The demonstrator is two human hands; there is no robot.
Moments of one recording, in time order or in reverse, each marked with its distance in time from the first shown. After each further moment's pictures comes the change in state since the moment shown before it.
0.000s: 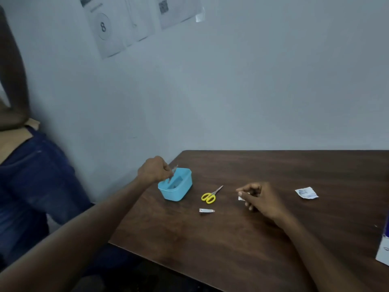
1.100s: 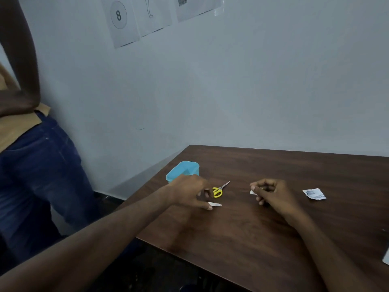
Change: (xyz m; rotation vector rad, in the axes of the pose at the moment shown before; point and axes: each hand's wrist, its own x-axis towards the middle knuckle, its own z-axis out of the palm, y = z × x) left_hand -0.064 0.029 0.053 0.248 -0.136 0.873; right_hand -0.002 -0.007 -0.007 0.077 0.054 0.088
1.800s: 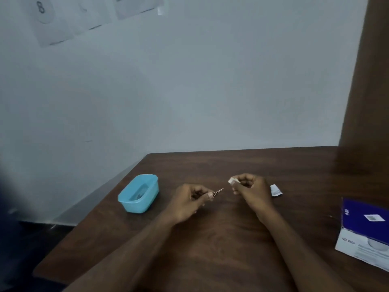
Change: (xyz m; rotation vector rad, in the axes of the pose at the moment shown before) left_hand 0.079 0.071 0.035 -0.950 0.250 -0.172; right_hand 0.016 0.010 -0.025 0.077 0.364 0.016
